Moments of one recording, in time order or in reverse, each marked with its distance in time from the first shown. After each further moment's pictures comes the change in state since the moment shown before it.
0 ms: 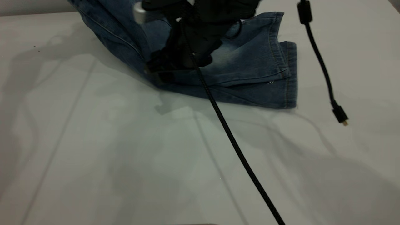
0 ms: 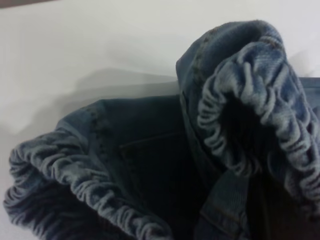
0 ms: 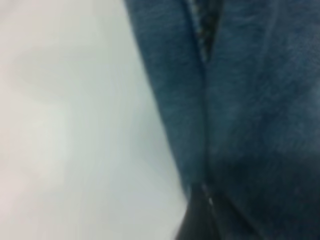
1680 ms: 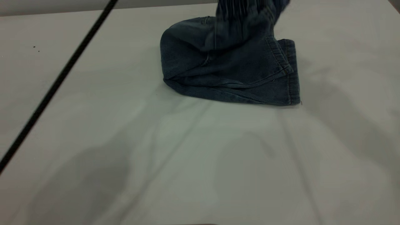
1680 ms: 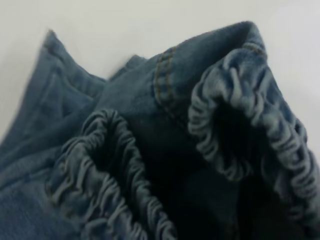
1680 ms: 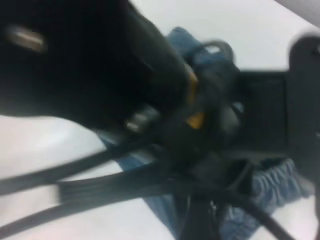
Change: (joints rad) left arm -0.670 0.058 -0.019 0.278 -0.182 0.034; right arm -0.260 -0.585 -0.171 -0.141 0.821 -0.015
